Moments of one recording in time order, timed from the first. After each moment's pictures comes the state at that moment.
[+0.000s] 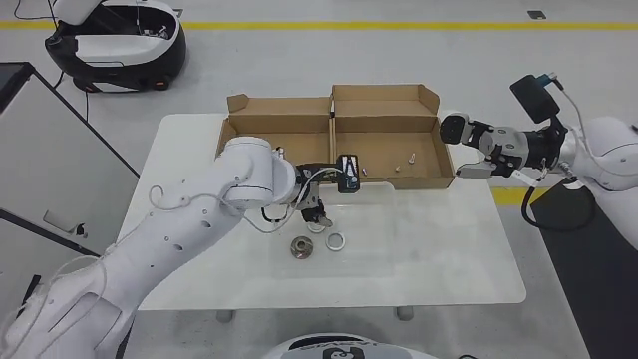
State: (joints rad) left arm 0.82 -1.07 -0.65 -1.77 0.80 -0.66 -1.16; right arm -1.05 -0.47 1.09 -1.62 0.34 -1.01 0.81
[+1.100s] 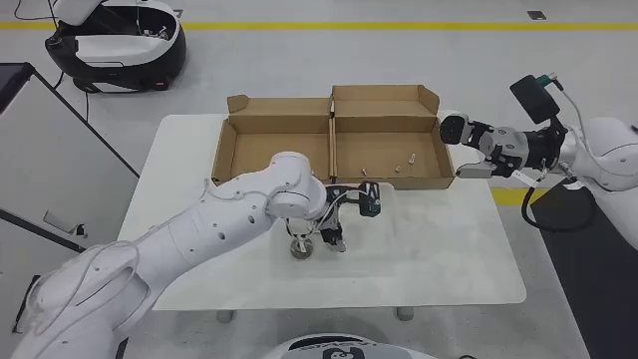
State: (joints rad) left arm 0.70 -1.20 -0.37 -1.53 0.72 -0.59 -1.11; right arm -1.05 -0.47 1.09 -1.62 0.34 -1.01 0.81
